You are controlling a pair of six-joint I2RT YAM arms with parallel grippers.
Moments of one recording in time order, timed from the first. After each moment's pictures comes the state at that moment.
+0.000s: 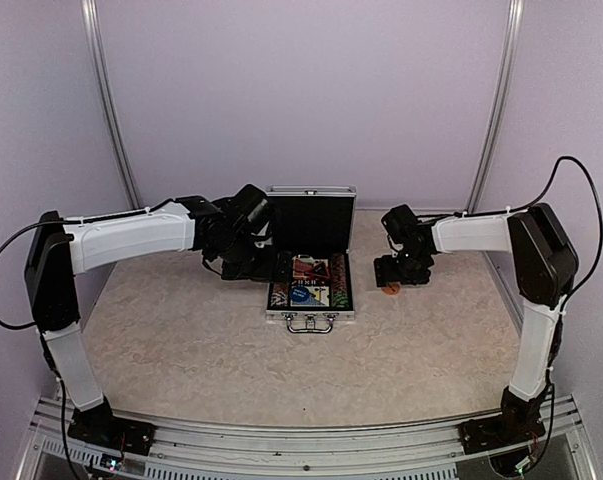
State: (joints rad) left arm -0.80 1.83 1.52 -0.72 -0.10 -0.53; right arm 0.48 1.96 1.33 -0.51 0.17 0.39
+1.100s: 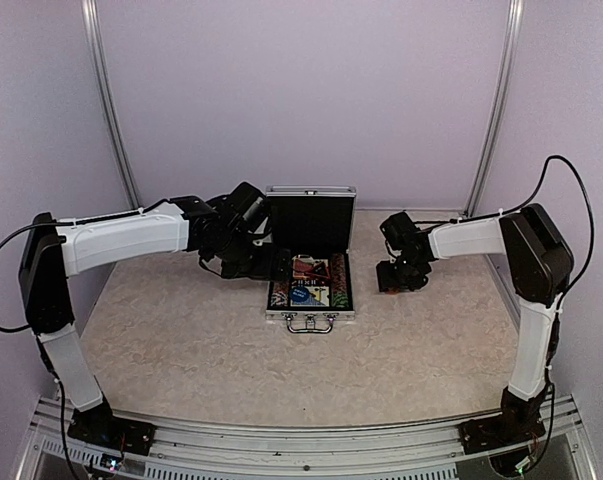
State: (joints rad) left arm -0.80 1.80 1.49 -0.68 -0.09 -0.52; right arm 0.48 1.99 1.29 -0.42 0.16 0.39
